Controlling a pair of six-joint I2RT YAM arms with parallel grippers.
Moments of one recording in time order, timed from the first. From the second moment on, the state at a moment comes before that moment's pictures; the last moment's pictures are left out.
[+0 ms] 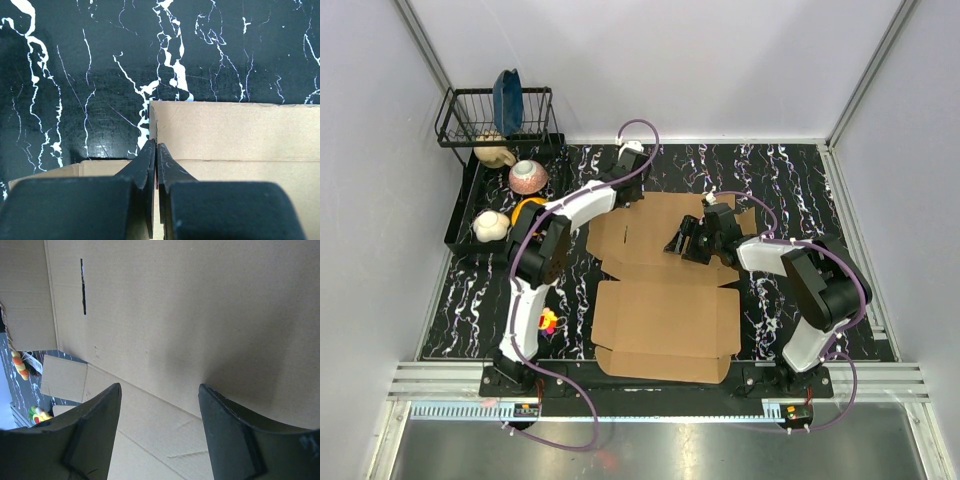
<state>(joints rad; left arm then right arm) -0.51 2.19 1.70 -0.28 -0.27 -0.38 0.47 1.73 0.81 0.19 -0.26 0.75</state>
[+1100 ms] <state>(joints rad) -0.58 1.80 0.93 0.32 -0.39 -0.44 0.48 1.36 1.07 -0.31 0.02 0.56</state>
